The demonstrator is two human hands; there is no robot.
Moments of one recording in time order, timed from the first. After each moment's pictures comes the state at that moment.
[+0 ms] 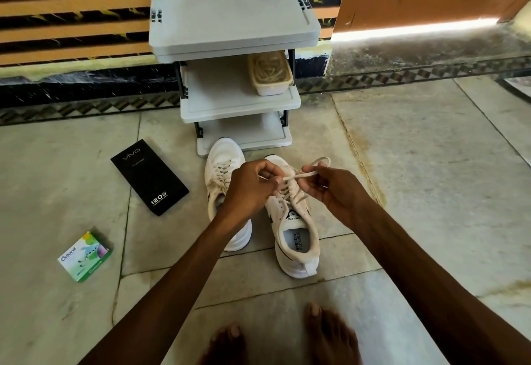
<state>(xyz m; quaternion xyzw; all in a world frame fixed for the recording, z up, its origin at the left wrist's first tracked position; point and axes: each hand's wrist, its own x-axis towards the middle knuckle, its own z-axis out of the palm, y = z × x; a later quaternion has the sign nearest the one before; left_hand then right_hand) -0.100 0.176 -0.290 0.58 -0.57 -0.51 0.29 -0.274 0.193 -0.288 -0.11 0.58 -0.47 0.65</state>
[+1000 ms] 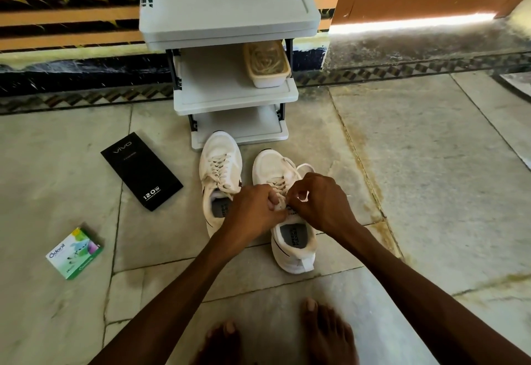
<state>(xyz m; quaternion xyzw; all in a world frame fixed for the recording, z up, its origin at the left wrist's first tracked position) -0.100 0.203 -0.315 0.61 -0.67 -0.41 0.10 -0.263 0.217 -0.314 -0.69 0.68 -0.14 0.22</state>
